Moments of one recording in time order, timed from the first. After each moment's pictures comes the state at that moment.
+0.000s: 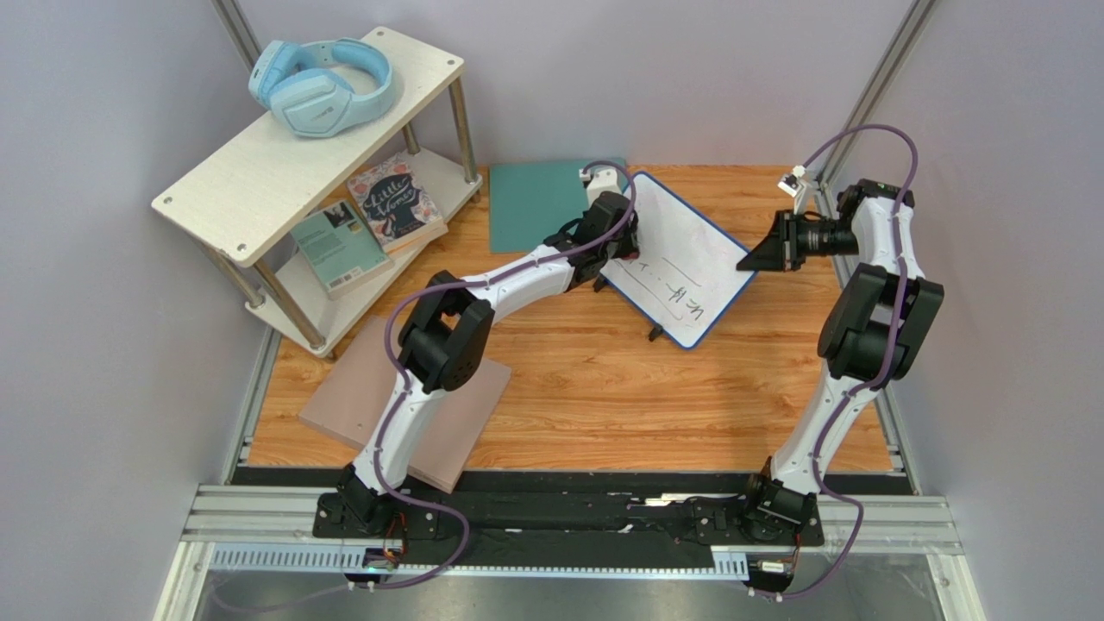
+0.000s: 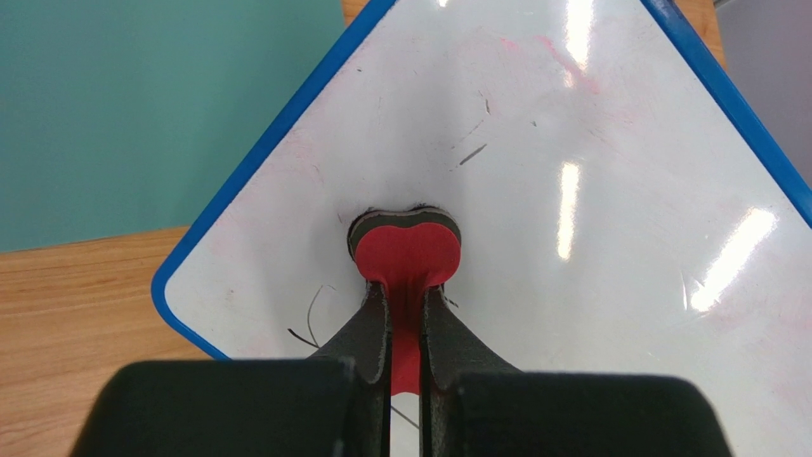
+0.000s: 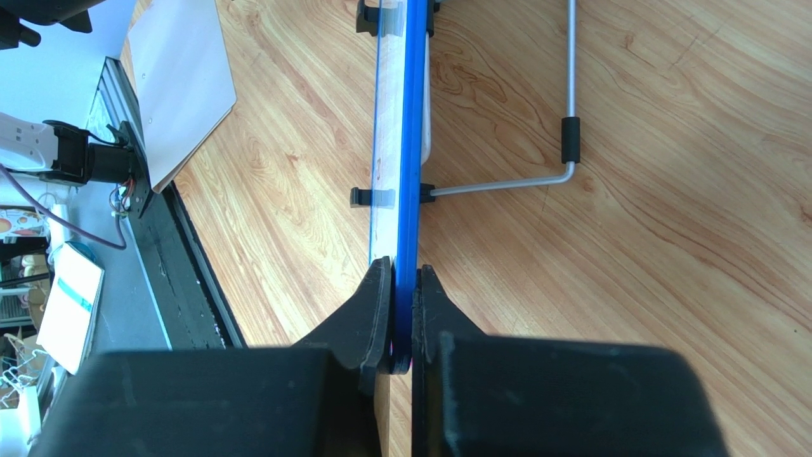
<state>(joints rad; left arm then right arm) -0.77 2.33 1.92 -0.06 -0.29 -0.65 -0.36 2.09 1.85 -1.33 -1.08 -0.84</state>
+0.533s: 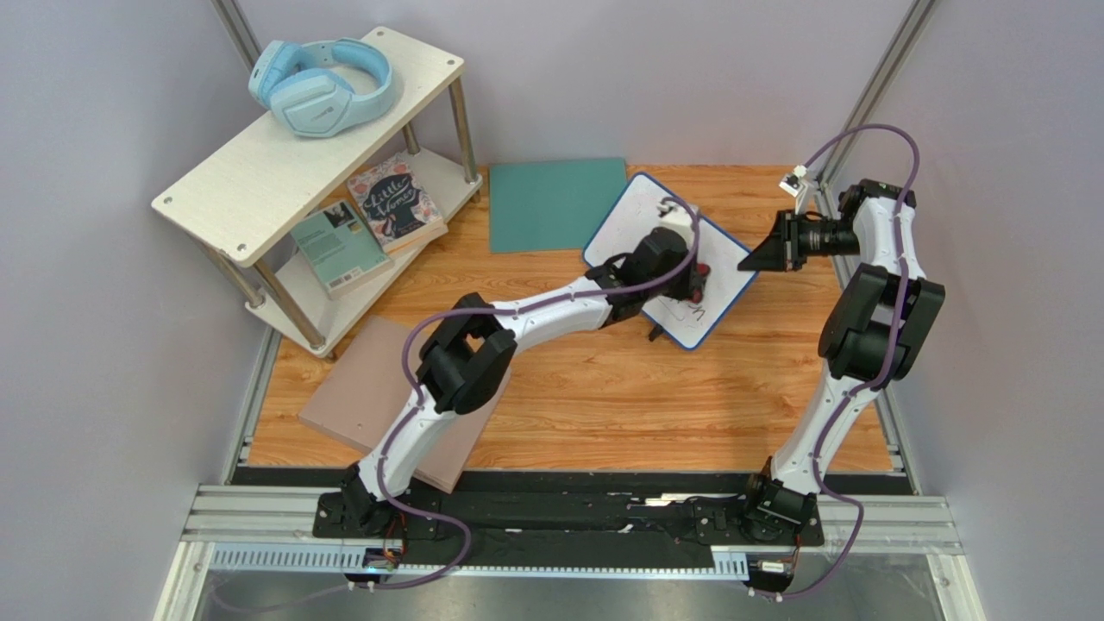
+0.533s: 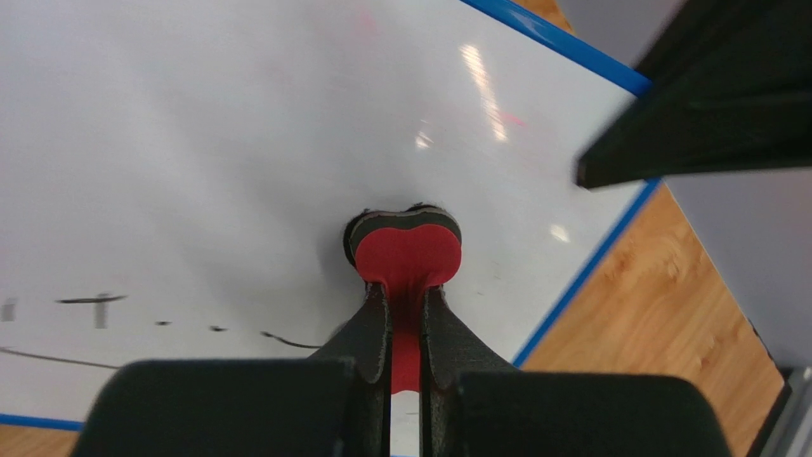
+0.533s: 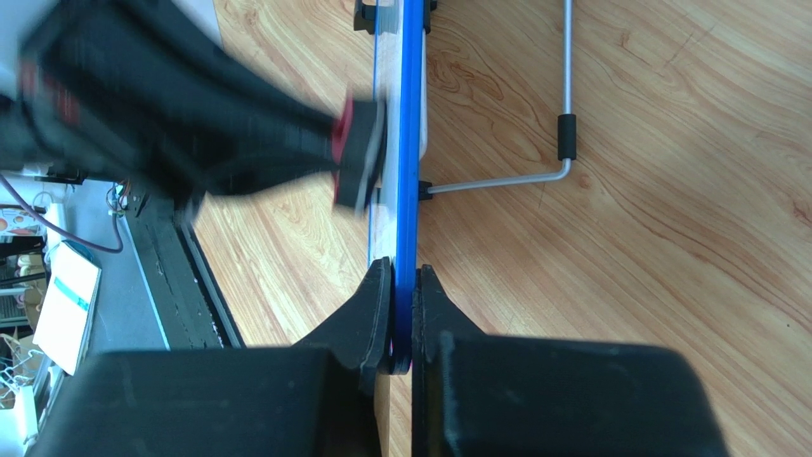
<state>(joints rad) -0.94 2.34 1.93 0.01 -0.10 -0.51 -0.37 2.09 1.85 -1.34 -1.07 -0.85</state>
